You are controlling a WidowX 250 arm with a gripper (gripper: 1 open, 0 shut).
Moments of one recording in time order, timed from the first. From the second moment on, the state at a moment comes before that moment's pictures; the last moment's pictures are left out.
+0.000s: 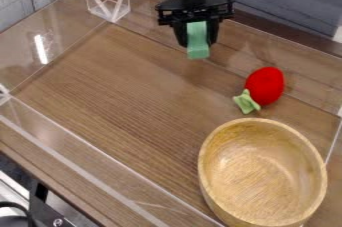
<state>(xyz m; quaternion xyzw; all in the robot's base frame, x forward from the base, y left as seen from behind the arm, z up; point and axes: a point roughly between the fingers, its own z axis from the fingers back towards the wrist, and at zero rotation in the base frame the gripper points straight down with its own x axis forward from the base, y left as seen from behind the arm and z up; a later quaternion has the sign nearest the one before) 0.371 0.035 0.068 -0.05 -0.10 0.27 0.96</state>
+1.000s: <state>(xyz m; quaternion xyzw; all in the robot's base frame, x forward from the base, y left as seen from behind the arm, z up) 0.370 0.038 0.072 -0.06 -0.11 0.26 0.96</state>
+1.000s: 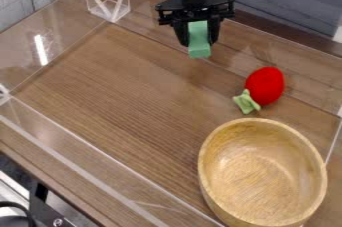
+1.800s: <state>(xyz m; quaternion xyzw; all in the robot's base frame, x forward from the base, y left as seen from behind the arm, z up) 0.272 -0.053 0.093 -0.08 -0.10 0.26 0.96</state>
